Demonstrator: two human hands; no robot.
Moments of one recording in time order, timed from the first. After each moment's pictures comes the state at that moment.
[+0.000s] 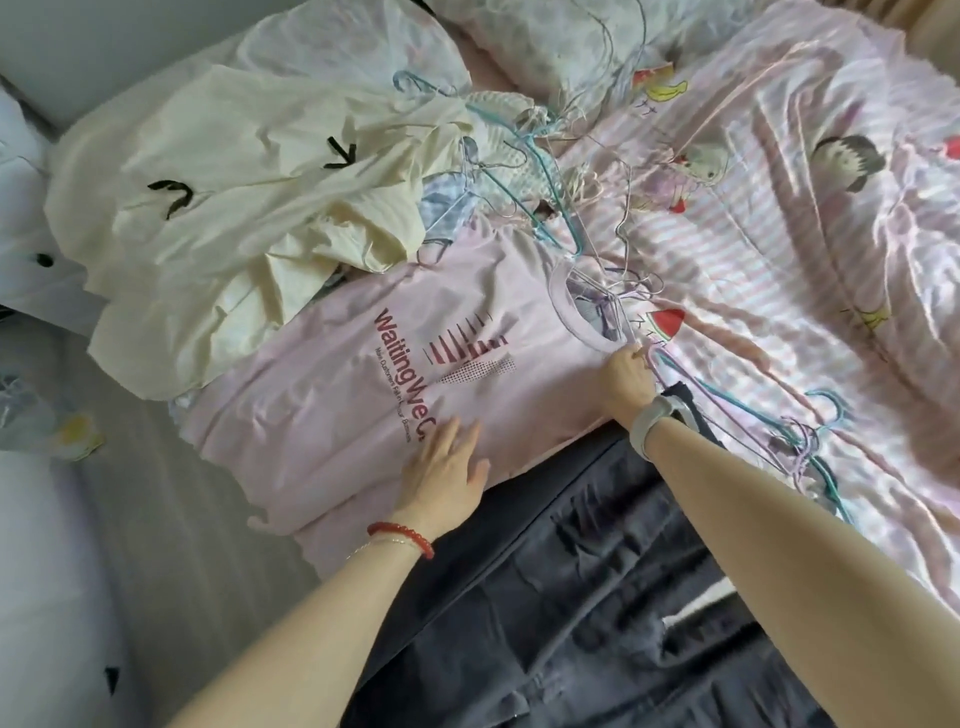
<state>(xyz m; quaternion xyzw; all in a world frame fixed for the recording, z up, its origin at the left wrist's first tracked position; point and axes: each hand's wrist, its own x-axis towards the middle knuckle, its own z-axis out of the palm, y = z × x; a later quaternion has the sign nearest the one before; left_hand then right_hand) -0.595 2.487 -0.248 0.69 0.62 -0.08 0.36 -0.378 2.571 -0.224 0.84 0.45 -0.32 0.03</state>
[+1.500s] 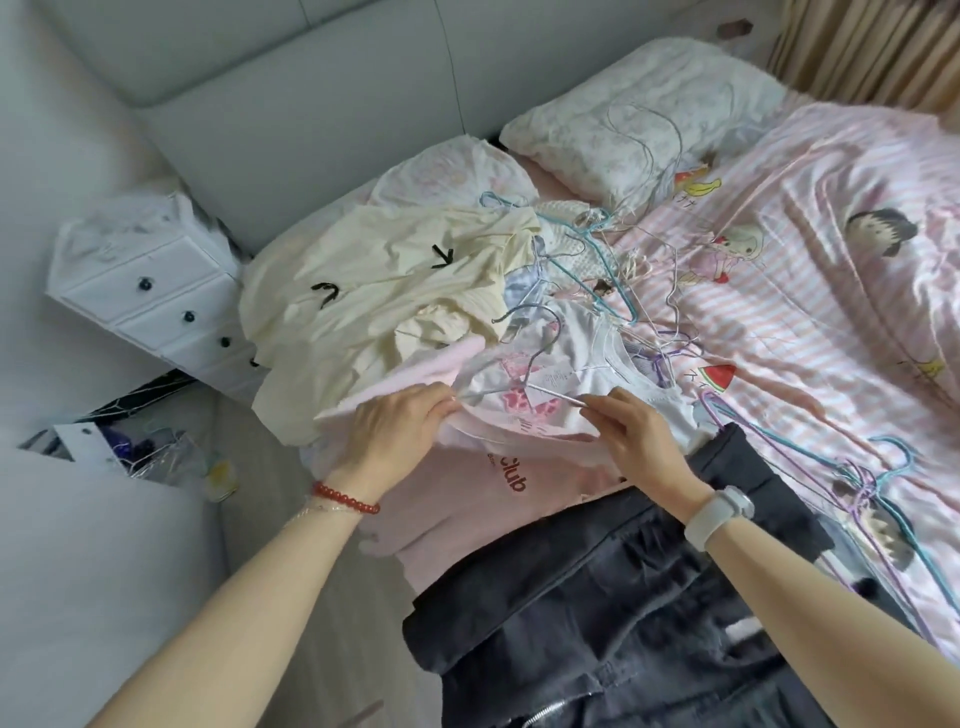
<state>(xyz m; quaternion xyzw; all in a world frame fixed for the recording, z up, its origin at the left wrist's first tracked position) -0.683 2.505 -0.050 0.80 0.59 0.12 0.08 -0.428 2.492 -0.114 0.58 0.67 -0.29 -0.35</state>
